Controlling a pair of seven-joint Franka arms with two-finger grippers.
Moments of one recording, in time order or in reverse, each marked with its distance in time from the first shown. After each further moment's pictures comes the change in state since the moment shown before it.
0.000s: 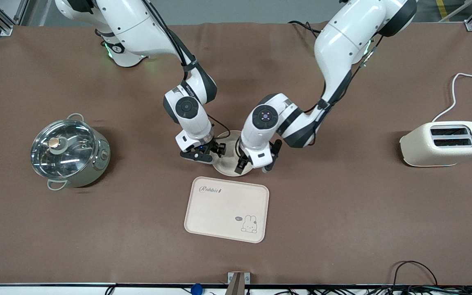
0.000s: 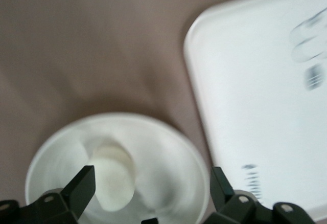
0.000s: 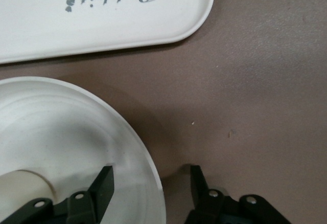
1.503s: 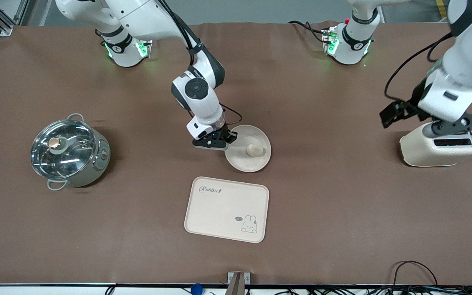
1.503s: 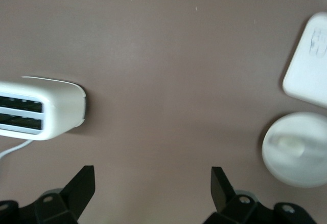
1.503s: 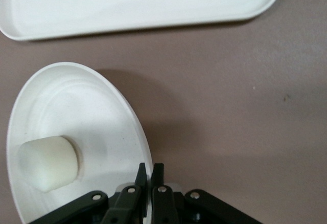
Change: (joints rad) left arm 0.471 -0.674 0.056 -0.001 -0.126 -0.811 1.541; right arm 0.060 -0.074 0.020 -0.006 0.004 0.033 0.021
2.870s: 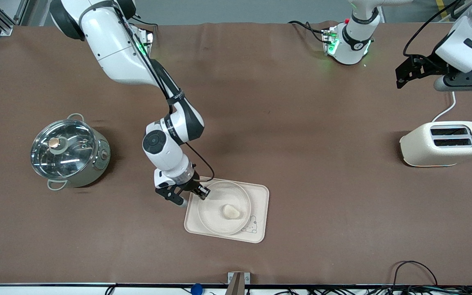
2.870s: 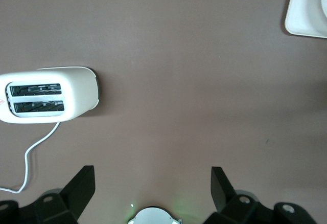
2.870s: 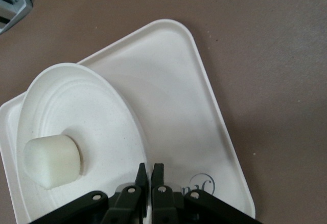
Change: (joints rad) left arm -0.065 -0.173 0.120 -0.129 -0.055 -0.076 0.210; right arm -0.246 0.258 -0.004 0.383 0.107 0.000 -0.011
